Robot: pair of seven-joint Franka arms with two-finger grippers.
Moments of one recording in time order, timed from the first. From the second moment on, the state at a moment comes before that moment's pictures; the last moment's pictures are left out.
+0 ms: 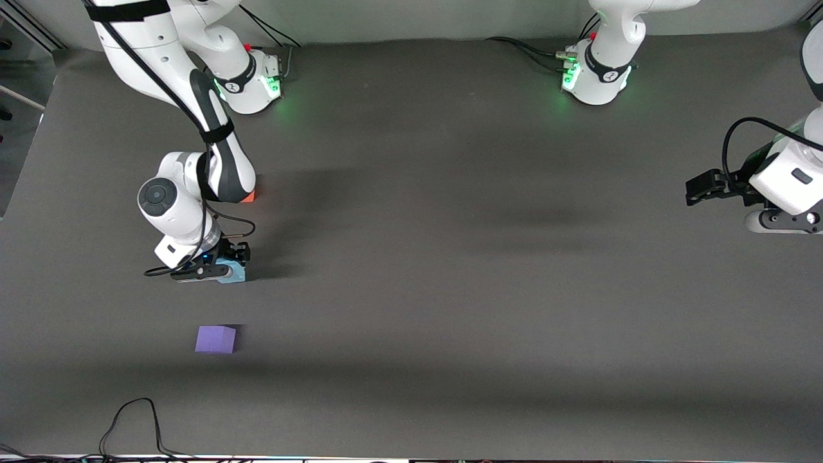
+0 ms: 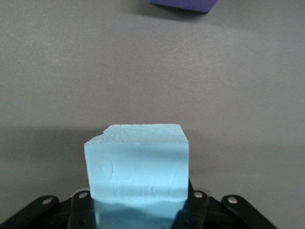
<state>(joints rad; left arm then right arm) 0.02 0.05 -0.05 -1.65 0.02 1.62 0.00 0.64 0.42 -0.52 -2.27 0.29 2.69 -0.19</state>
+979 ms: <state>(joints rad) 0.02 0.05 -0.05 -1.65 0.02 1.62 0.00 0.64 0.47 -0.53 -2.27 0.62 2.69 -0.52</state>
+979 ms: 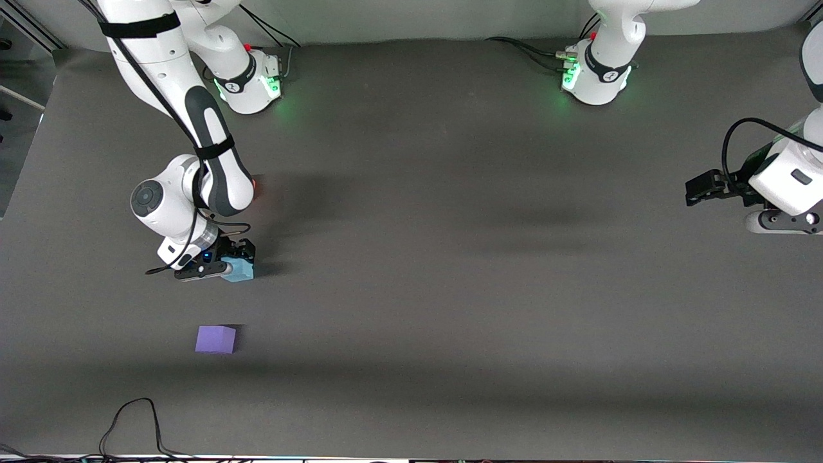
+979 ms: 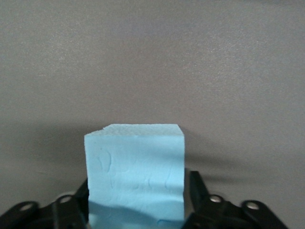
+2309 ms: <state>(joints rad) 0.02 0.05 -0.05 -1.65 0.02 1.62 0.00 0.84 0.32 -0.80 -1.66 0.31 1.79 -0.20</state>
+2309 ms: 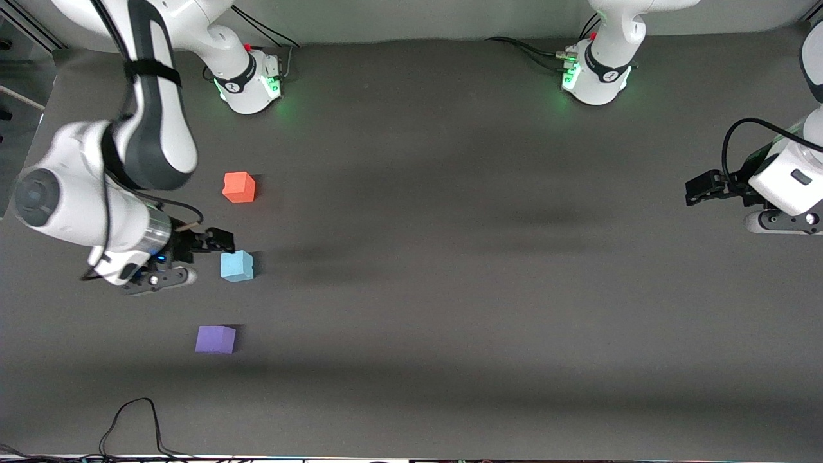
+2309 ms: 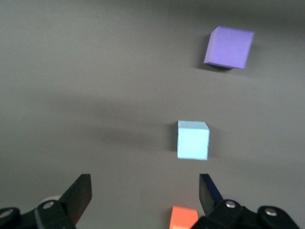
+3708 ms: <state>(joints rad) 0.02 0.06 -0.05 -1.65 0.02 1.62 0.00 0.12 -0.03 -0.05 -1.78 0.12 1.65 -0.03</state>
